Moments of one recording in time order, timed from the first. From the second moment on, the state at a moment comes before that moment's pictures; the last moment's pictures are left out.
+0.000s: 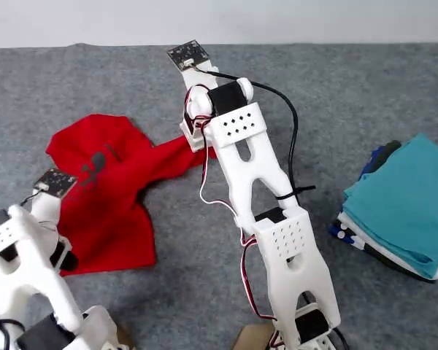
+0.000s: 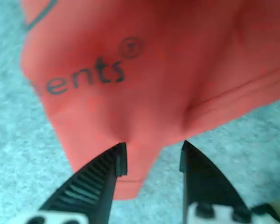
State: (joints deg) left arm -43.1 -18.9 49.5 69.0 -52.3; right arm -28.2 48.7 -71.4 100.7 3.1
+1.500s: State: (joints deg) left arm -31.7 -49.2 1.4 88.0 -28.5; right arm -22.5 -2.0 -71.5 100.7 6.5
